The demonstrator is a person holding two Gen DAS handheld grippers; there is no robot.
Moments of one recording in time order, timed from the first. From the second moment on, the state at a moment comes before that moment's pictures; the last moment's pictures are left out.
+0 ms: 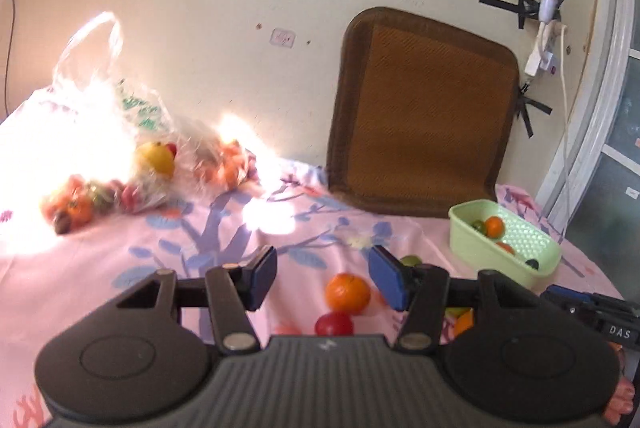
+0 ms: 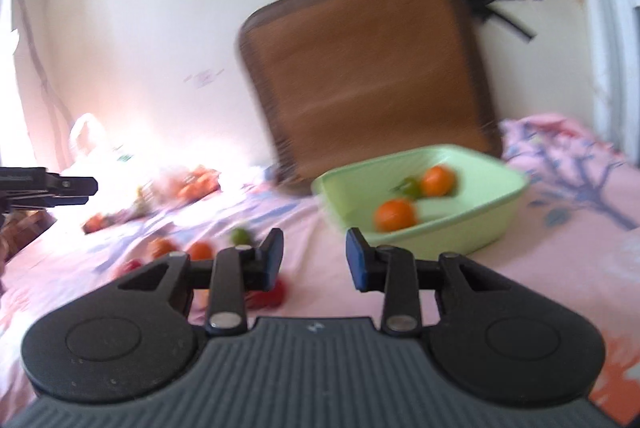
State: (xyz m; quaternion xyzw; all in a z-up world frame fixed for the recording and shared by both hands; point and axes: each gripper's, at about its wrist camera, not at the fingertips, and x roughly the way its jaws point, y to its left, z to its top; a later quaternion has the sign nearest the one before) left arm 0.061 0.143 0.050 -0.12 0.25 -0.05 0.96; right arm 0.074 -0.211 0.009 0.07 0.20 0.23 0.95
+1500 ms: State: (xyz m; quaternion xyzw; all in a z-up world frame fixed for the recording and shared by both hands) left arm 0.056 -0.108 -0.009 0.04 0.32 -0.31 0.89; right arm 0.013 -0.268 -0.032 0.03 0.25 0.09 0.96
